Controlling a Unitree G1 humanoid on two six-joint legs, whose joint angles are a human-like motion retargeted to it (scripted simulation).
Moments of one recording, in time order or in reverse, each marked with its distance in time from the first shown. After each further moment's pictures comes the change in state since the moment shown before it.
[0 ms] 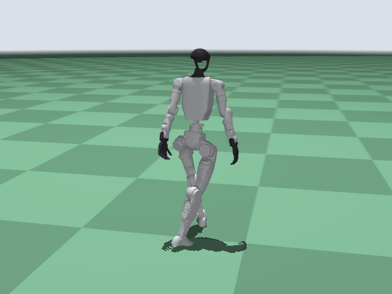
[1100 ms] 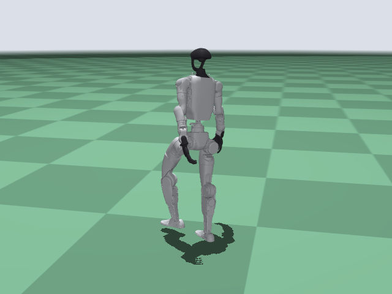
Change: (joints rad) left arm -0.069 -0.004 -0.063 0.000 0.136 0.010 0.006; right arm -0.065 -0.070 0.008 -0.149 0.005 -0.036 0.025; waist -0.059 0.094 0.044; left_leg -0.115 0.057 -0.262 0.529 0.085 -0.060; right_leg -0.120 -0.055 0.078 -0.048 -0.037 0.036
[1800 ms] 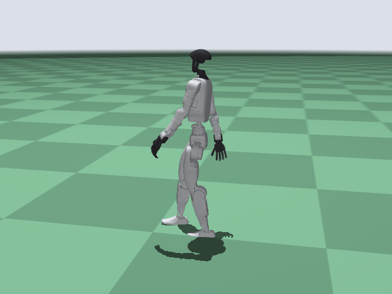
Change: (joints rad) left arm -0.485 0.027 -0.139 -0.420 -0.187 -0.215 -0.016; right arm 0.392 0.269 -0.007 0.289 -0.123 0.094 0.017; waist -0.183 0.056 -0.012; left_leg 0.600 -0.208 -0.417 -0.477 -0.138 0.113; right_leg -0.336 0.004 0.321 0.157 0.129 0.107
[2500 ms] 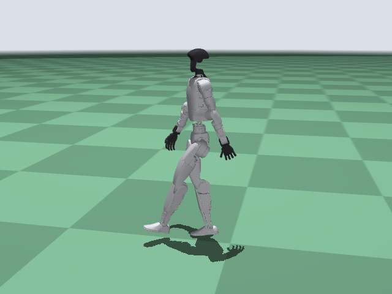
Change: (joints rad) left arm 0.570 -0.050 0.217 0.420 0.028 0.244 -0.027; right arm -0.401 -0.257 0.093 -0.271 0.055 -0.108 -0.006; waist 0.180 -0.097 0.017; left_leg -0.505 0.062 0.426 -0.051 0.143 -0.053; right_leg 0.423 0.092 -0.317 -0.147 -0.143 -0.171
